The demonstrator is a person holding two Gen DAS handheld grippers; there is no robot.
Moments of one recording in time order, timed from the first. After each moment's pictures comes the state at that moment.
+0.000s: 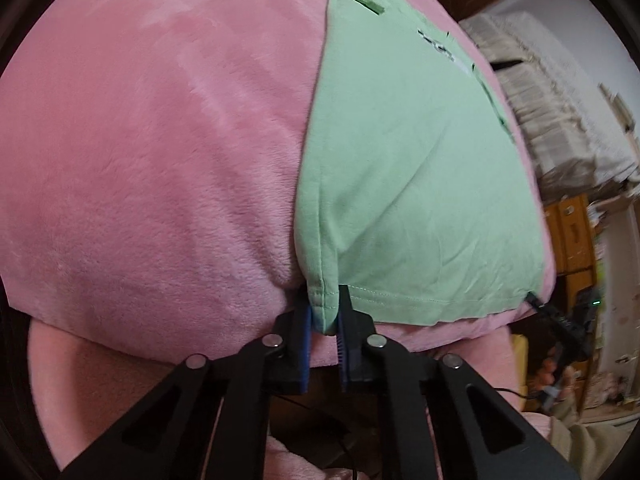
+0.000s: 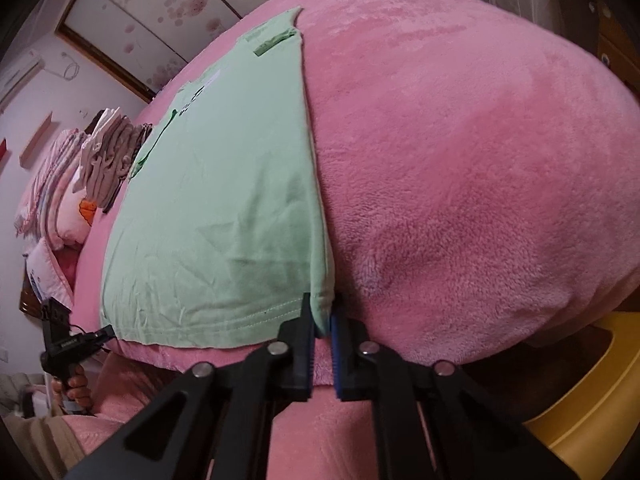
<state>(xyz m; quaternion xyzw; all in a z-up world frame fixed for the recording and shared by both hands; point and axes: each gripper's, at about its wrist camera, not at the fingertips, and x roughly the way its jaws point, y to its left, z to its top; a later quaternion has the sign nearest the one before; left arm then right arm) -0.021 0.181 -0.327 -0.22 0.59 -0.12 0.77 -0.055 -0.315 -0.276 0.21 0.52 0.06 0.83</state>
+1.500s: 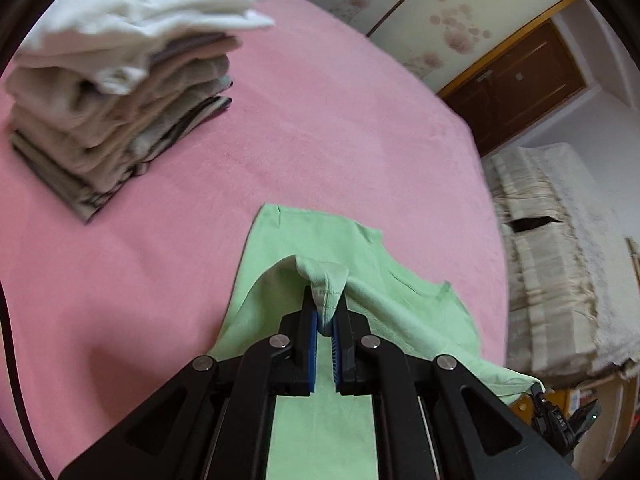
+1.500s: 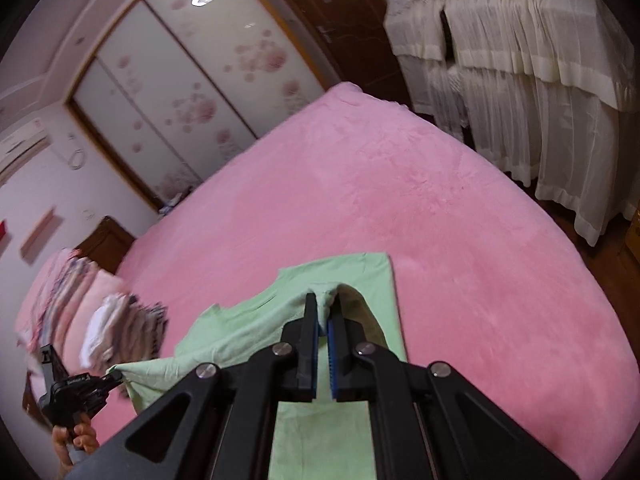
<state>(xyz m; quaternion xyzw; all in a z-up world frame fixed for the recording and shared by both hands) 0.372 0.160 -0.189 -0.32 0.47 0.00 0.82 0.313 -0.333 -0.157 0.27 0.37 0.00 0.89</state>
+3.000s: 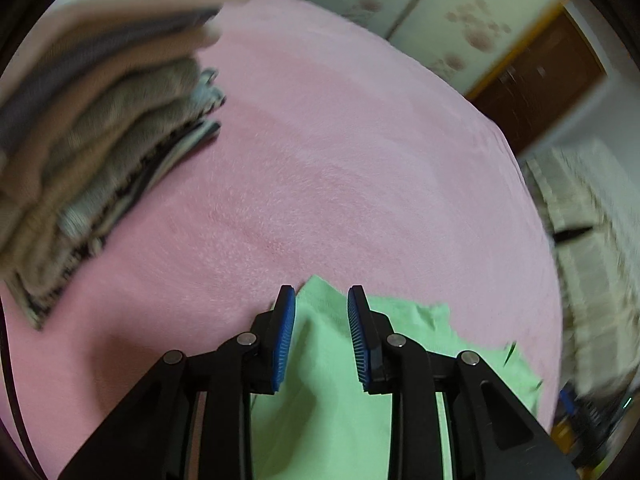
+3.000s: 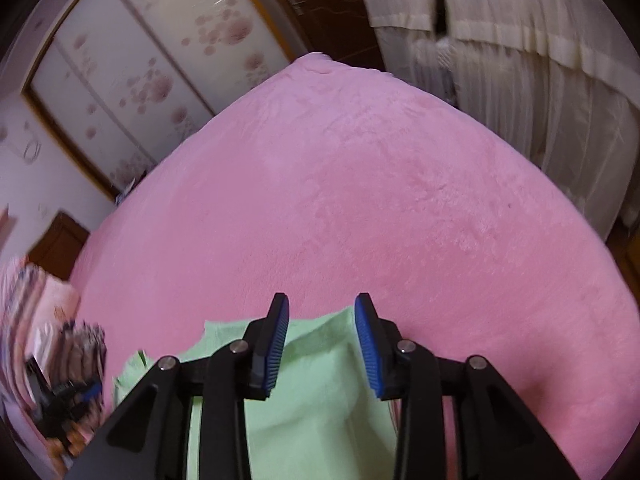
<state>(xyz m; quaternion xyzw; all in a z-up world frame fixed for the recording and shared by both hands) 0.455 0.163 -0.235 -0.25 0.46 0.04 0.85 0.425 -0.327 -0.209 0.20 0.42 -0.02 0.89</state>
